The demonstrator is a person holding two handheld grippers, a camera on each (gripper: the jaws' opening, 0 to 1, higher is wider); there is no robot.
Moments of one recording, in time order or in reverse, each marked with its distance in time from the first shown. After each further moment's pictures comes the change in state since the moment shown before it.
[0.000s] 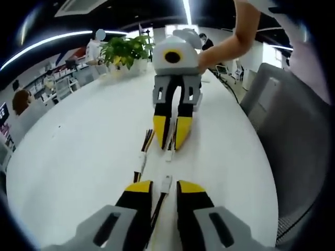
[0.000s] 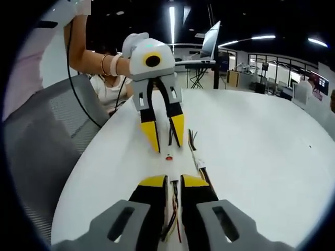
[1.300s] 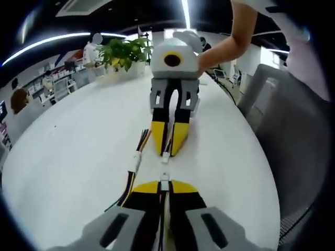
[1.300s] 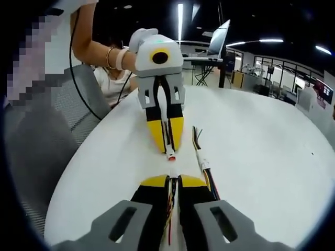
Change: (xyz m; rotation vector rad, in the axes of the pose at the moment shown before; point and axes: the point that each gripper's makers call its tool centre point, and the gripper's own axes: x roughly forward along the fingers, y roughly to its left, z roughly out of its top) left arm 0.008 -0.004 -0.001 -0.004 -0.037 -0.039; right arm 0.008 -0.001 -0.004 -0.067 0.035 0.005
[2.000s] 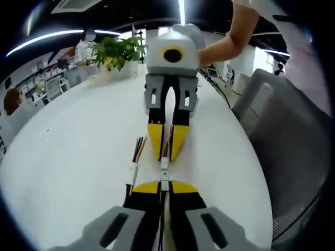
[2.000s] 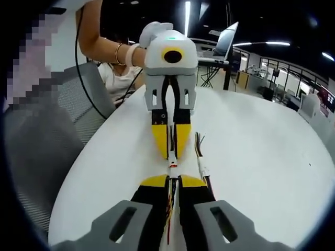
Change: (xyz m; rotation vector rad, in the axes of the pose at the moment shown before) left arm -0.001 -0.003 0.015 0.005 0.021 -0.062; right arm -0.006 0.006 0.012 -0.055 0.028 0.024
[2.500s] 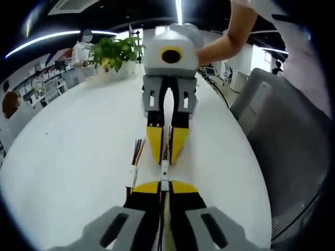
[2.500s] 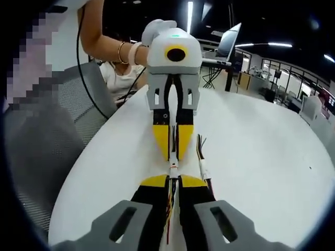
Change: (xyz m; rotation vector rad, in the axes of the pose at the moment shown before) left arm 0.000 -0.003 0.004 0.018 0.007 -0.012; right arm 0.000 0.003 0.005 -0.010 -0.001 0.008
